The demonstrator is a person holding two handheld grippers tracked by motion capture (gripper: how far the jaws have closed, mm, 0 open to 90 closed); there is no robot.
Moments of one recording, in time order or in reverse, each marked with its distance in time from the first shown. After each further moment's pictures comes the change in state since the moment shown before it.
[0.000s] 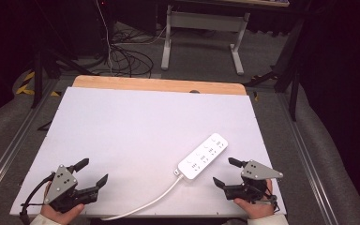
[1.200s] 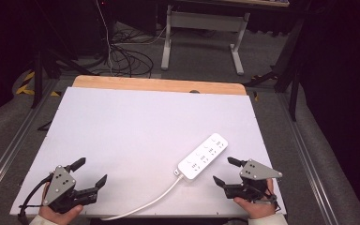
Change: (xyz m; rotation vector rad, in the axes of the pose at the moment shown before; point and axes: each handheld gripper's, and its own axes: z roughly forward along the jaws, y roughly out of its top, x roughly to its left) left arm -0.001 0.003 -0.004 -0.007 0.026 0.005; right arm 0.002 0.009 -0.002 0.027 -0.013 -0.044
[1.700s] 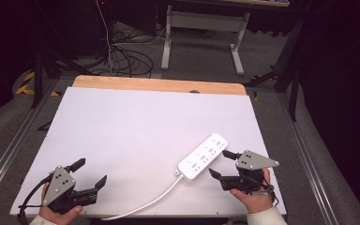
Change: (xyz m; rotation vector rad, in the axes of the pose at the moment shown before) left arm -0.001 0.001 -0.002 0.014 -0.006 -0.011; right arm -0.003 0.031 0.006 0.003 0.030 0.008
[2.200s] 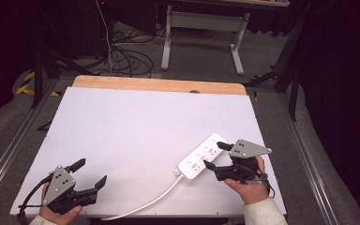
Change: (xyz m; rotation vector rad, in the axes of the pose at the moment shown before) left arm 0.000 0.000 0.000 0.005 0.001 -0.002; right arm -0.005 0.029 0.013 0.018 0.014 -0.014
